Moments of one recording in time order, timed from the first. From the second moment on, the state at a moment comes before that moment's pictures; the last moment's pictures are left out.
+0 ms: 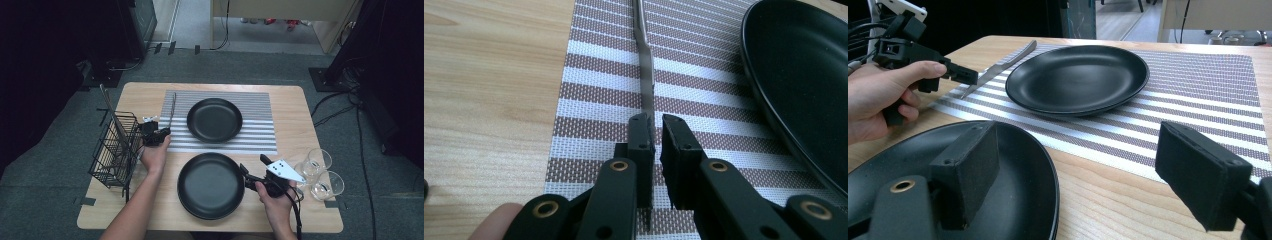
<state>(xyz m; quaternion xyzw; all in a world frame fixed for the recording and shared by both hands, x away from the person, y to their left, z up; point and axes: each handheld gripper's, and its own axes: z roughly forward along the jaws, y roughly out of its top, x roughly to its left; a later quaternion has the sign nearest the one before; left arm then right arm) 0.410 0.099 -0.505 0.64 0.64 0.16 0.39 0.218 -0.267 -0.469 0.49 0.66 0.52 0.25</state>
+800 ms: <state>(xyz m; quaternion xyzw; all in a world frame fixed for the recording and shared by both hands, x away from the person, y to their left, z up) 0.411 0.099 -0.509 0.64 0.64 0.16 0.38 0.219 -0.266 -0.469 0.48 0.66 0.52 0.25</state>
